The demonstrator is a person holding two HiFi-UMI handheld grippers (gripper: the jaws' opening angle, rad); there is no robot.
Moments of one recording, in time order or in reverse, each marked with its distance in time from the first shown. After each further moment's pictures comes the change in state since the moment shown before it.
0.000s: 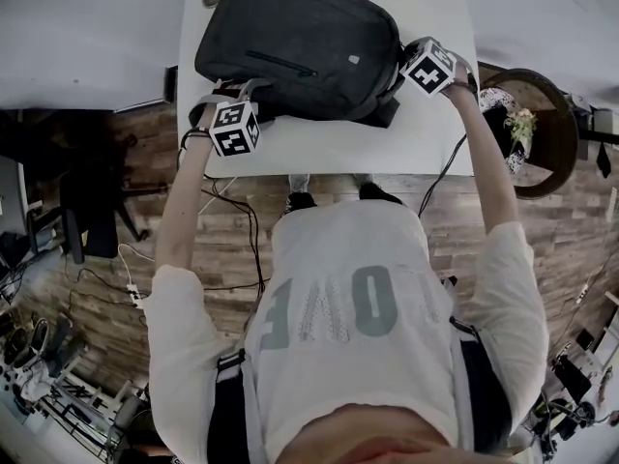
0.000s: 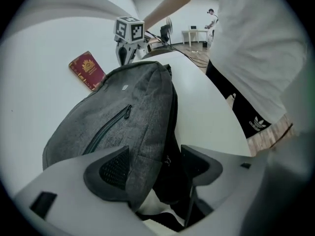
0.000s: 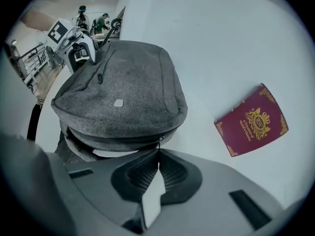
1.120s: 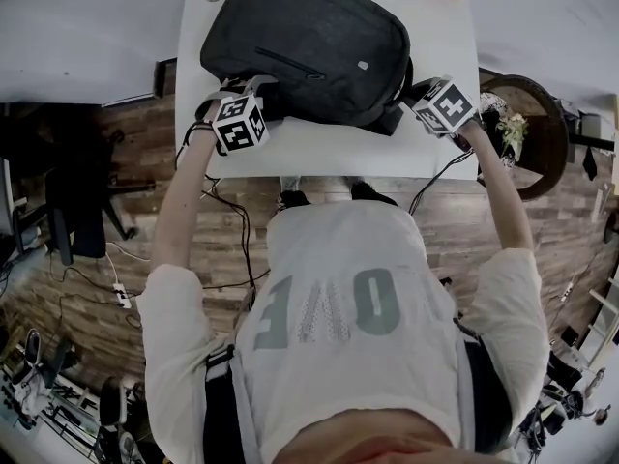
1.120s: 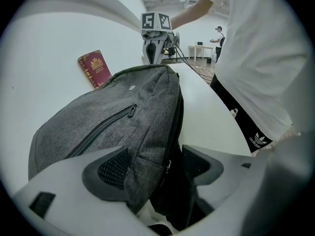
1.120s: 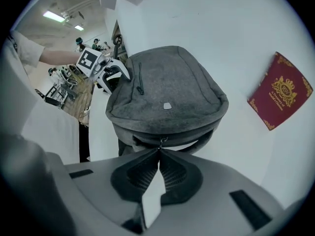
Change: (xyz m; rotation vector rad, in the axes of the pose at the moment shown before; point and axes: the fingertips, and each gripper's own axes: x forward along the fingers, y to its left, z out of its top) left arm 0.008 0.000 0.002 -0.110 -0.132 -0.030; right arm -0.045 0.102 -0.014 0.193 0.028 0.386
